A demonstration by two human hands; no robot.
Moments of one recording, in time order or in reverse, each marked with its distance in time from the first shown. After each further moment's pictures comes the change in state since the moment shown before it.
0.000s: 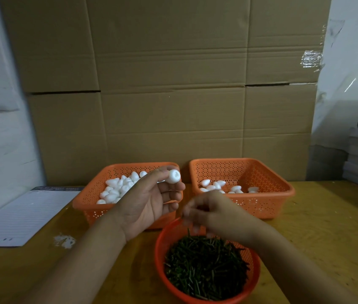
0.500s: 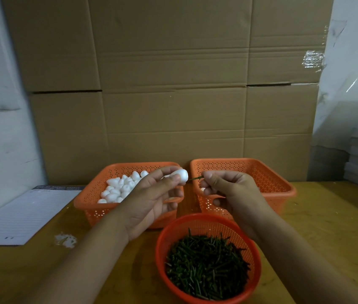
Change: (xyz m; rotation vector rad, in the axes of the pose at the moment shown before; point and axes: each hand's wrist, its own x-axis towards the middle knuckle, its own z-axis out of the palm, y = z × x) left_hand -0.003 -0.003 0.004 0.140 0.056 0.053; right_hand -0.001 -0.008 -0.013 0.707 0.428 0.033
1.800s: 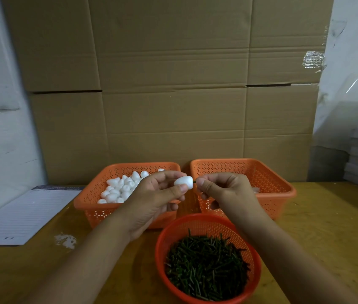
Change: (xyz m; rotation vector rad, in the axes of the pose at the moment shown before) left_hand -0.003 -0.002 0.002 0.151 0.021 0.030; right_hand -0.002 0.006 0.004 -0.234 0.000 -0.151
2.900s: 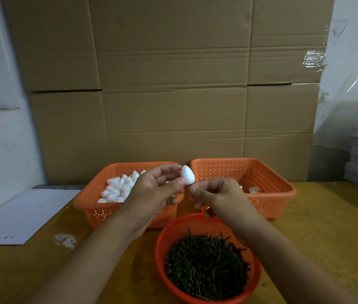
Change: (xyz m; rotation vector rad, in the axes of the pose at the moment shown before) left_hand 0.004 0.000 0.005 -0.029 0.115 0.093; right_hand -0.002 -0.001 0.009 -0.040 -0.132 0.094
